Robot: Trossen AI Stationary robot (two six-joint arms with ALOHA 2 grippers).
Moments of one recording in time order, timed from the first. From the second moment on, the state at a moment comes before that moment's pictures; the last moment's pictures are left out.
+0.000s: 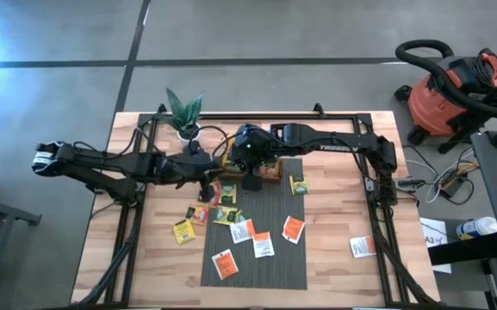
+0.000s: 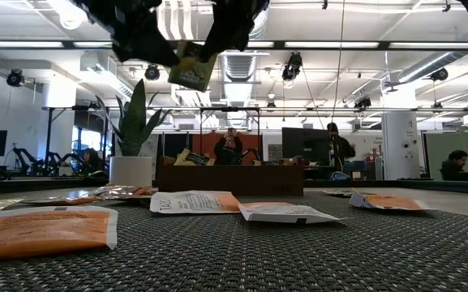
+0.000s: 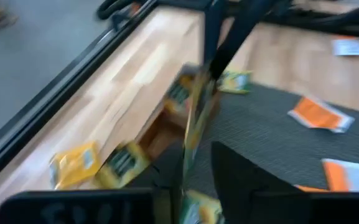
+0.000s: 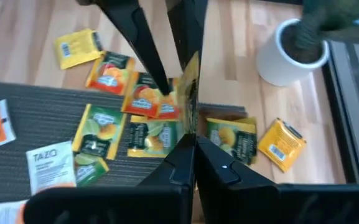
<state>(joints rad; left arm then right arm) -0.06 1.08 0.86 -0.34 -0.40 -0.24 -0.09 1.97 1.97 -0.88 0.00 -0.11</state>
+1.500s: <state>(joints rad) -0.34 0.77 0.70 -0.61 -0.82 -0.69 -0.23 2.26 2.04 -0.91 -0.11 -0.15</state>
